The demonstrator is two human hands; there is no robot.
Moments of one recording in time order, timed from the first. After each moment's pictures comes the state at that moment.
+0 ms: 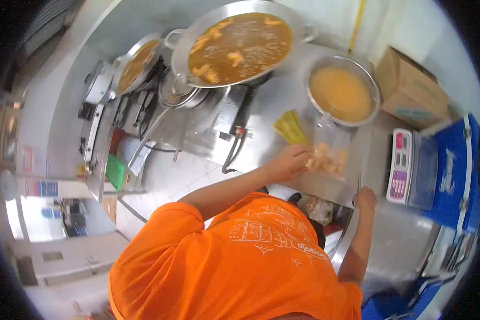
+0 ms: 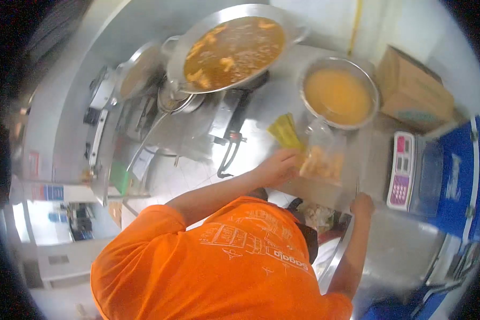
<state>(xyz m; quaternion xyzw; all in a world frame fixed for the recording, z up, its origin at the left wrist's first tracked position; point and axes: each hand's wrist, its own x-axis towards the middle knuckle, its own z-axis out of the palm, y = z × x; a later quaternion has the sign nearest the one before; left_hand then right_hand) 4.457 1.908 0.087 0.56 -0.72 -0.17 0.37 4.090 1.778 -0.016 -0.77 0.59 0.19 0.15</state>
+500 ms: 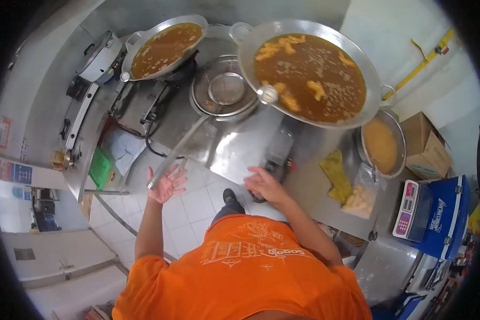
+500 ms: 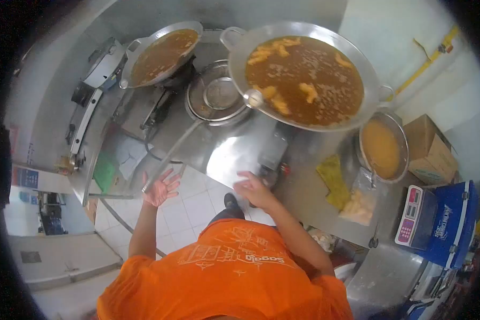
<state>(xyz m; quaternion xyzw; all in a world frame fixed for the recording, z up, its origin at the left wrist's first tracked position) 4.902 2.322 0.108 0.36 -0.01 -0.55 0.75 4.634 2.003 0.061 -0.56 0.23 0.05 0.80</state>
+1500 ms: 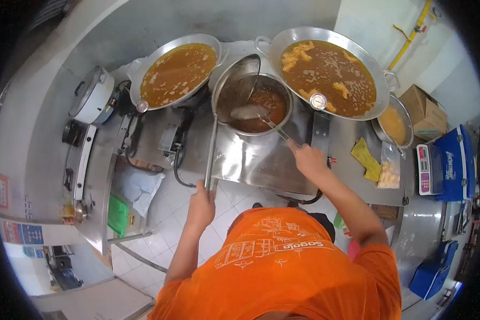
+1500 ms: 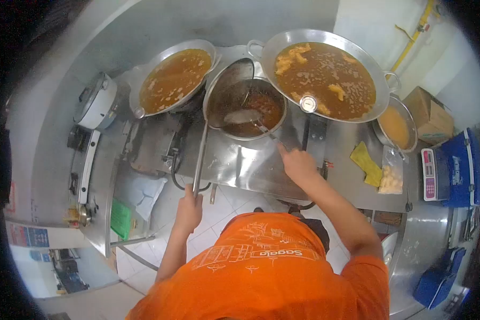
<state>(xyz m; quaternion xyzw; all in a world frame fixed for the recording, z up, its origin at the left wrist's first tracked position) 4.967 2.332 0.206 0.88 -0.33 -0.20 0.27 4.762 2.027 0.156 -0.95 0.30 0.01 0.09</state>
